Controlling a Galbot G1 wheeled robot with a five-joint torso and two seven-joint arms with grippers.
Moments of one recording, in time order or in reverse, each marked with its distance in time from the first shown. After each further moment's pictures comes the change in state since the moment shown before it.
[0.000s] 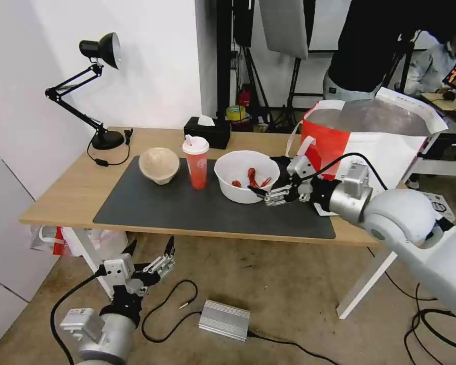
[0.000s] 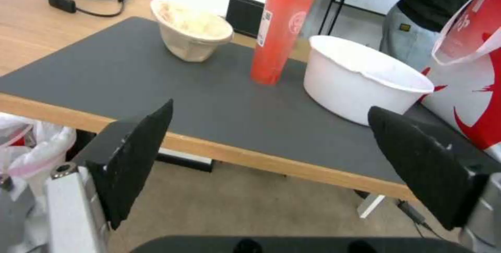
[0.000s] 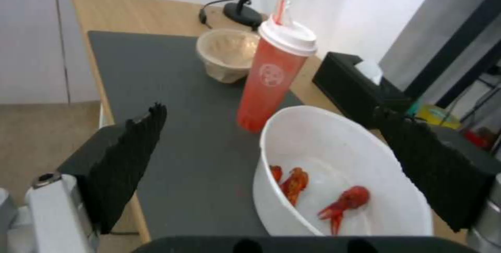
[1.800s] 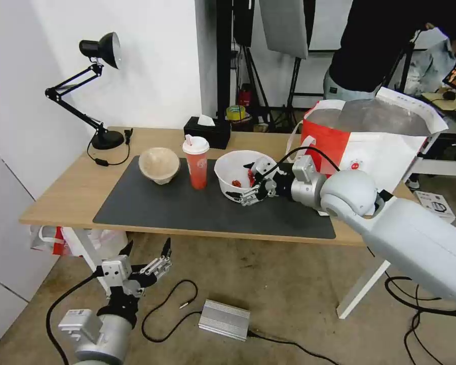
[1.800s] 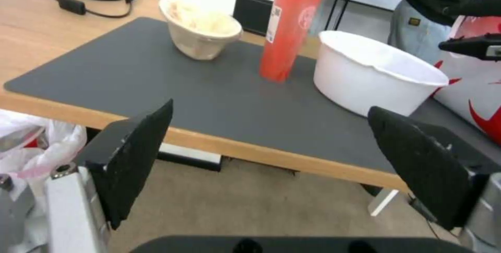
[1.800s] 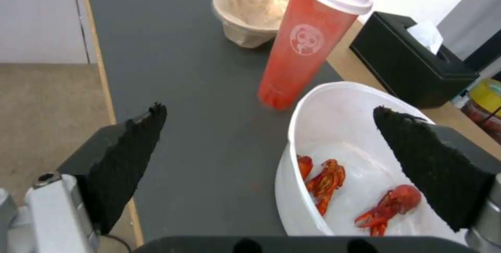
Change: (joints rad) left arm 0.006 0.017 -0.017 0.019 0.005 -0.023 0.000; right arm 0.293 0.120 -0.307 -0.182 -0.008 -0.112 -0.015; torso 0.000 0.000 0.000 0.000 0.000
